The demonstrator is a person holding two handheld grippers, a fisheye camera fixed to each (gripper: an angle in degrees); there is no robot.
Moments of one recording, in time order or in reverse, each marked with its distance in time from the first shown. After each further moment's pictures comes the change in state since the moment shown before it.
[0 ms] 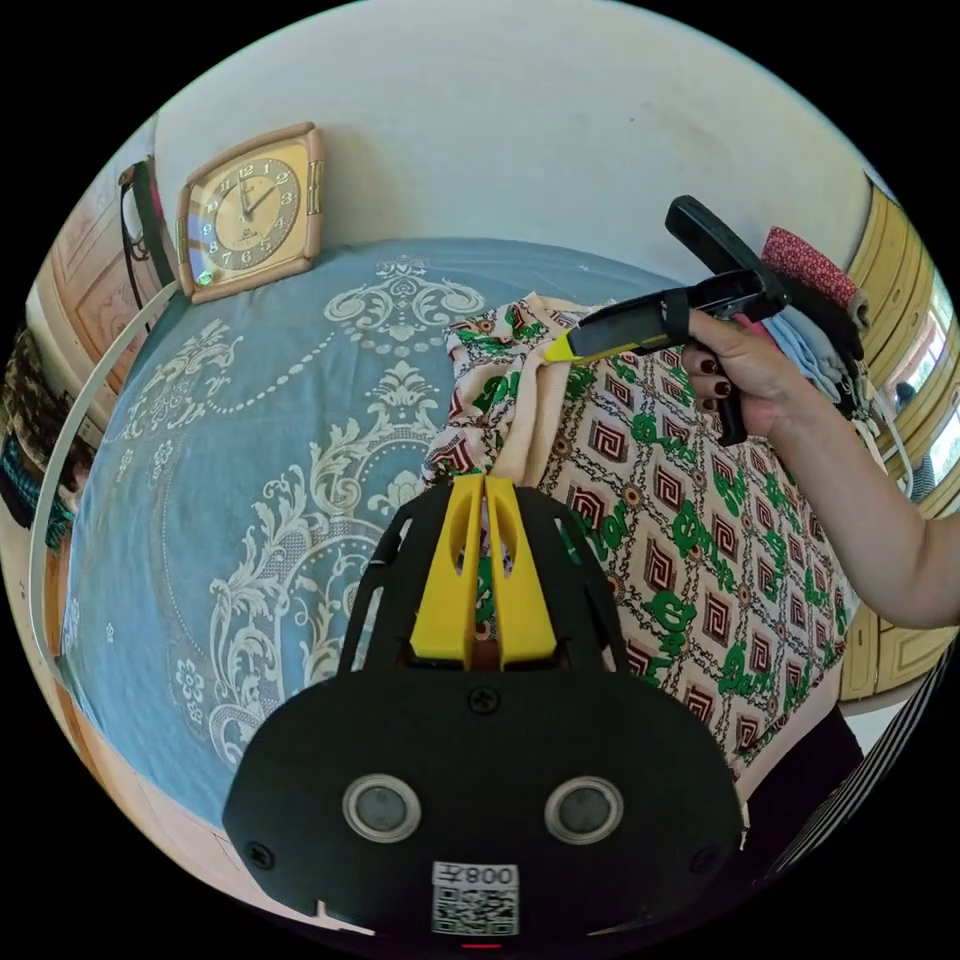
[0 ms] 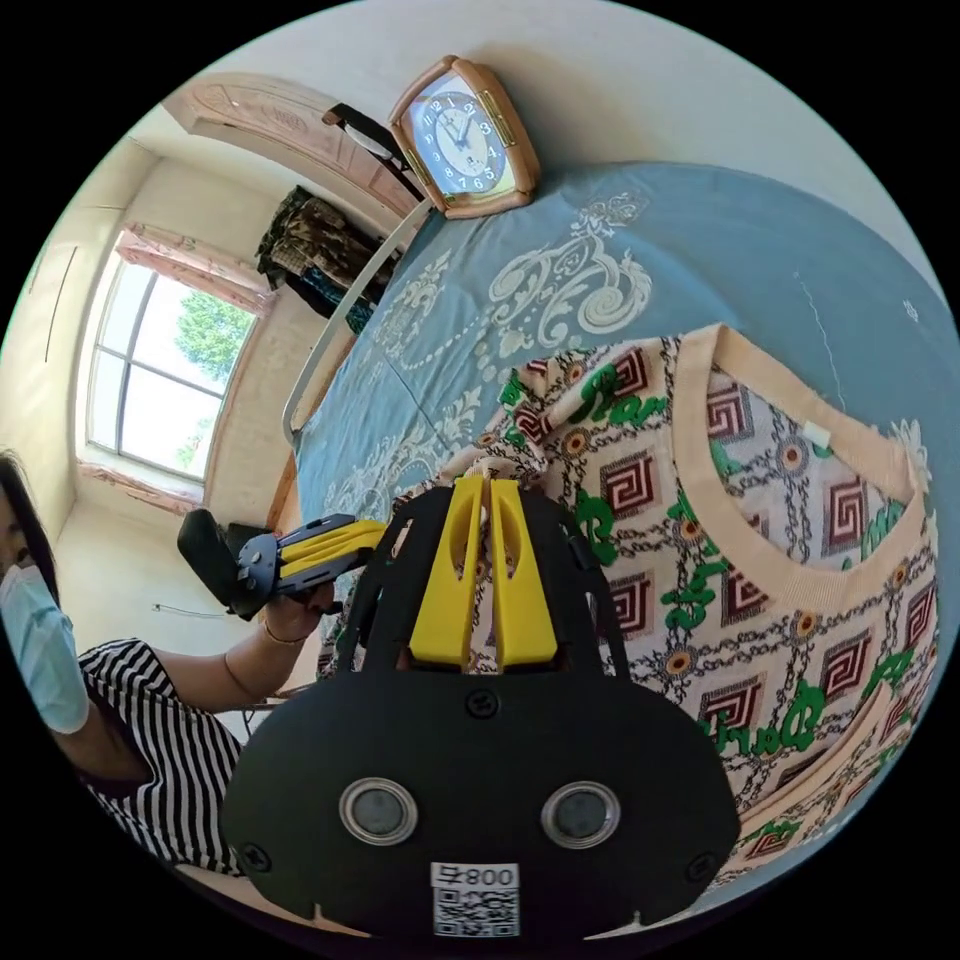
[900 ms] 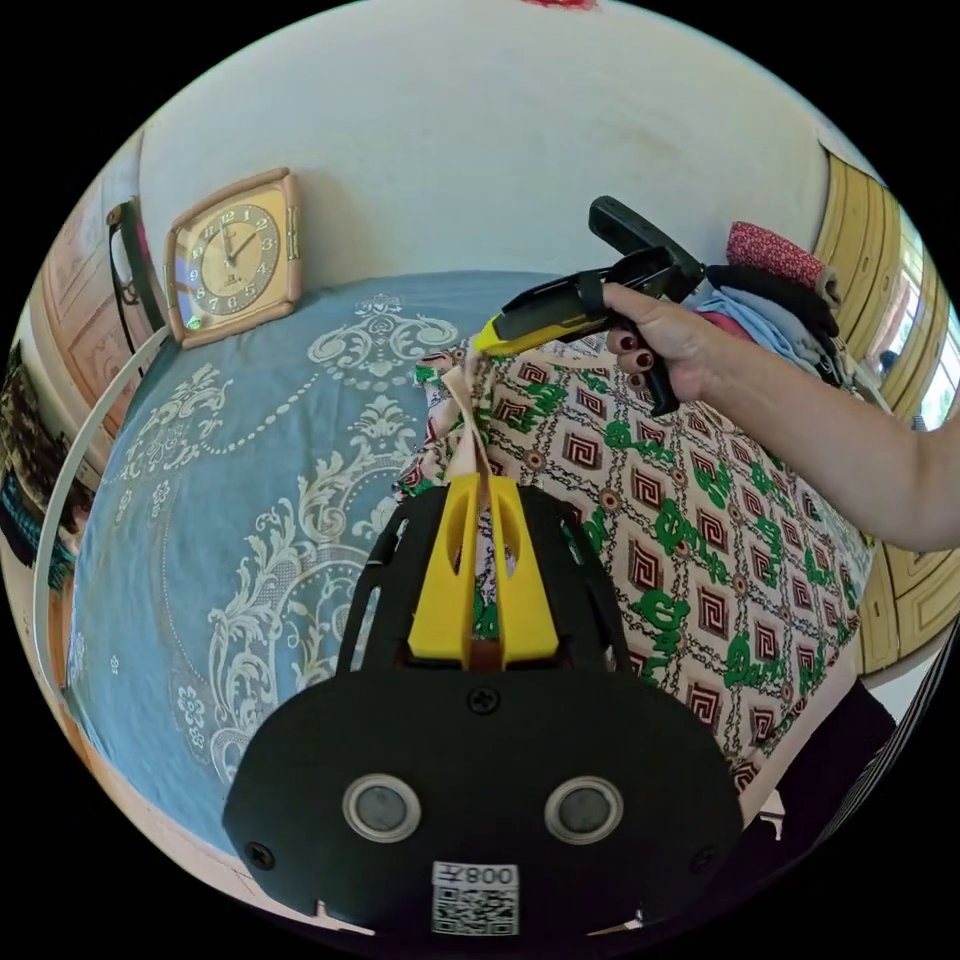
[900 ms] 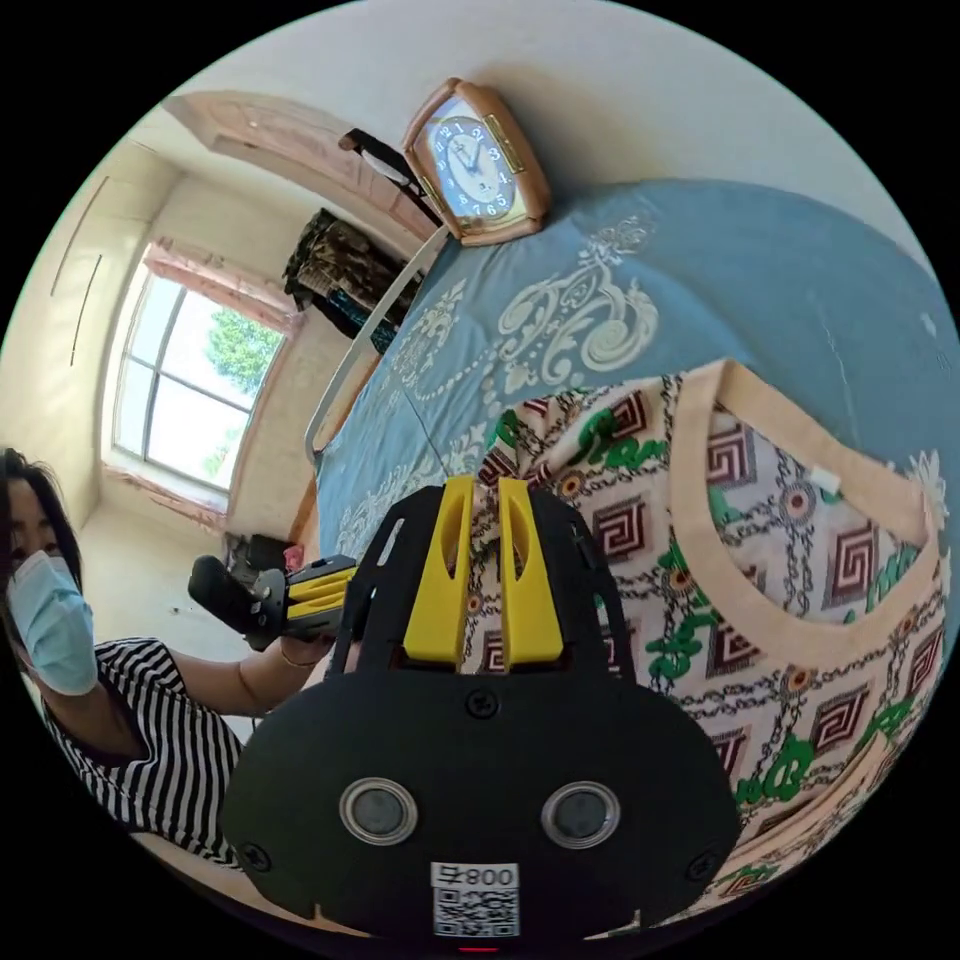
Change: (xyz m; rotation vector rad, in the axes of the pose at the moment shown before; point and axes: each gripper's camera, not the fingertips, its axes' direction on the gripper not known) left arm 0.014 0.020 -0.010 0.082 0.007 0.102; right arm -0.017 0.018 0.003 0.060 -0.073 0.004
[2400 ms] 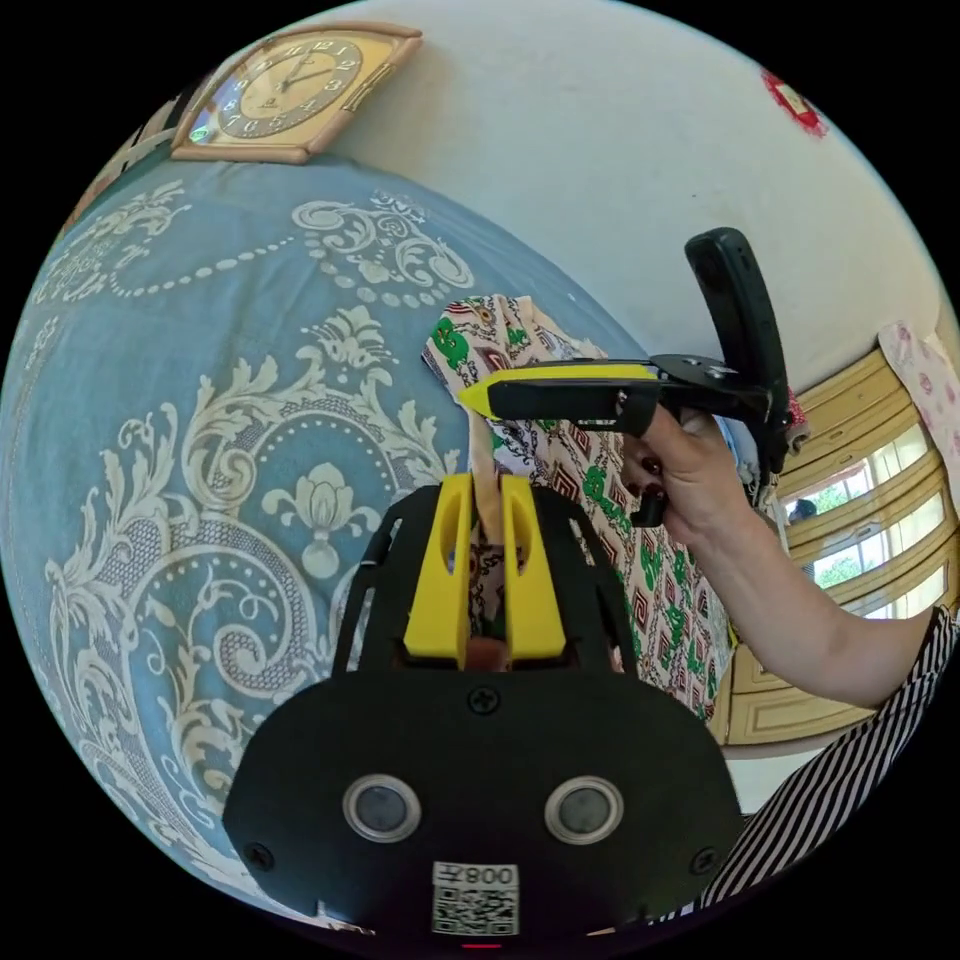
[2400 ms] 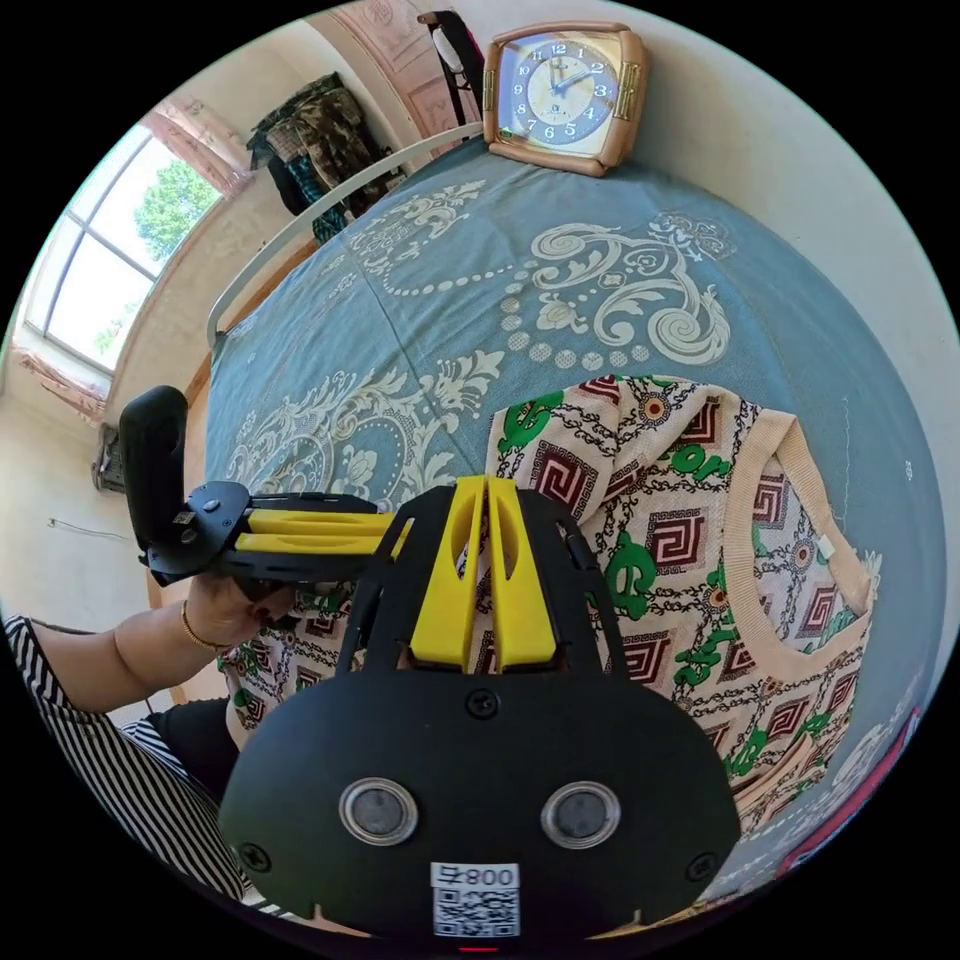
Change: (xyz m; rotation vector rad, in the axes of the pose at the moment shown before) left arm -0.104 -0.057 0.055 -0.099 0.371 -0.386; right arm -0.139 0.058 0.065 -0.217 0.386 -0.219
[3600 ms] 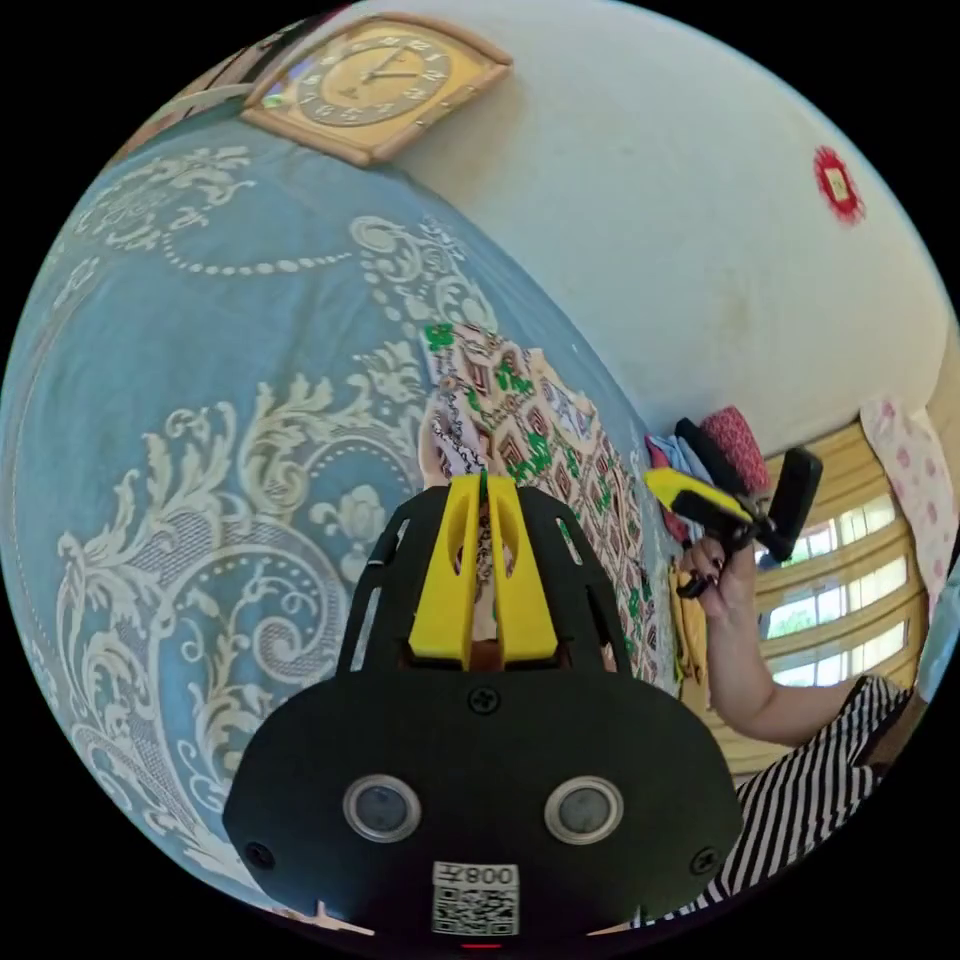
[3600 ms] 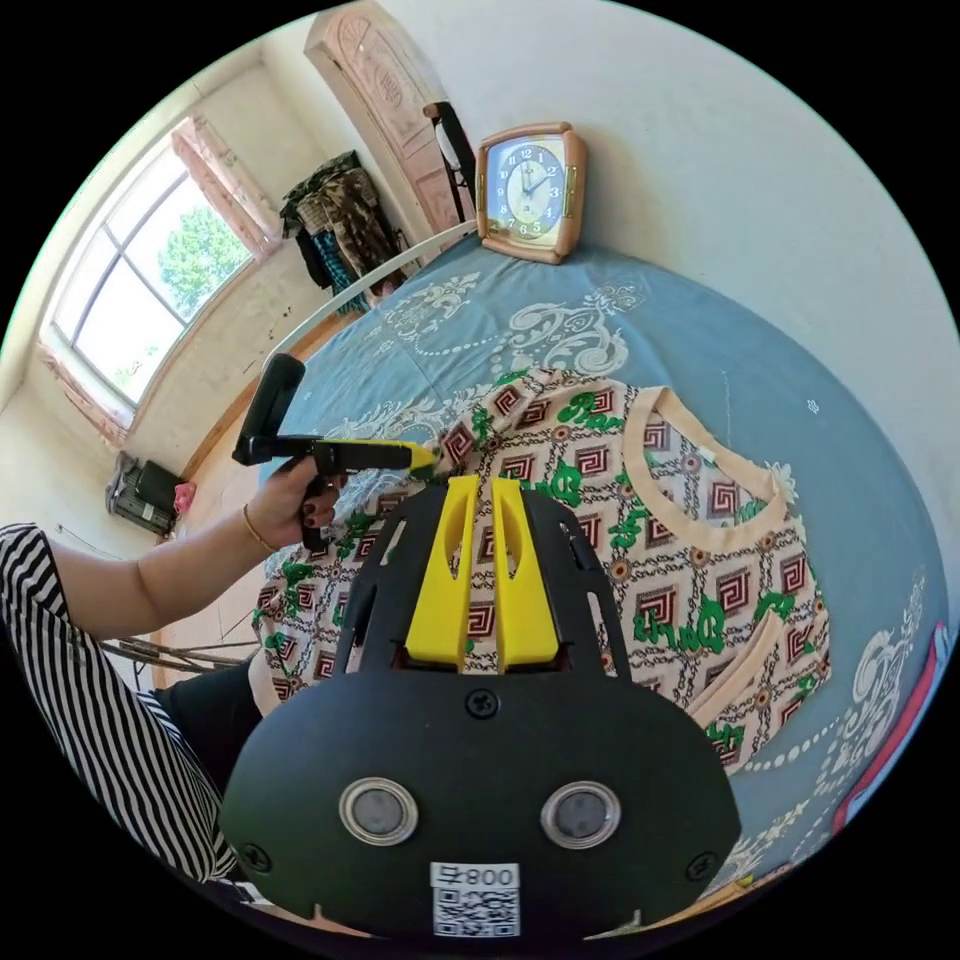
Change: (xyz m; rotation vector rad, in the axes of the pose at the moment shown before) left arm 0.022 -0.104 0.095 0.039 0.123 -0.098; right arm 0.007 0.217 -0.193 0.223 -0.009 0.010
